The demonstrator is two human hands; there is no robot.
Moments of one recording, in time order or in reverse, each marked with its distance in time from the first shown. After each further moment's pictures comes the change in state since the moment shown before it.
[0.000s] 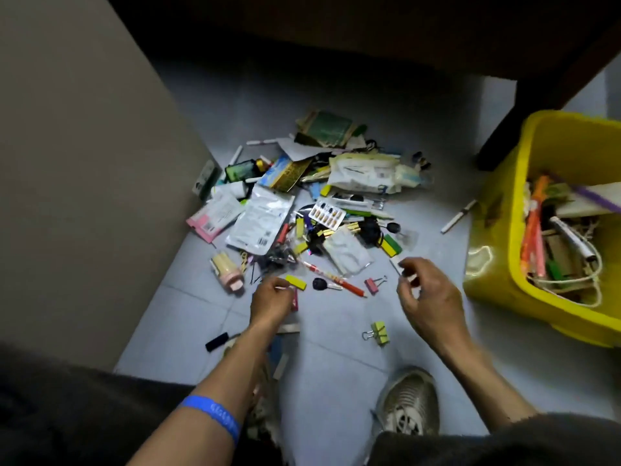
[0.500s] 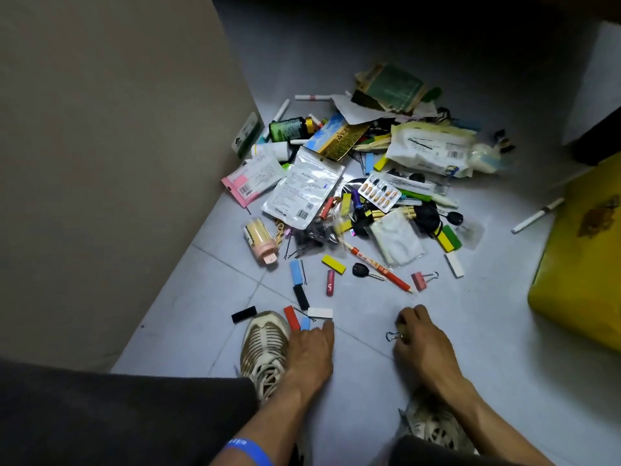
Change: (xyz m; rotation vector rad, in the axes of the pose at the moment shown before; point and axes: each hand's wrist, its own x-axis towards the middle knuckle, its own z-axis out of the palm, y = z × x) left_hand -0.028 -0.097 0.027 1.110 -0.255 0.352; right_hand -0.055 0.019 0.114 -0.203 -0.631 0.165
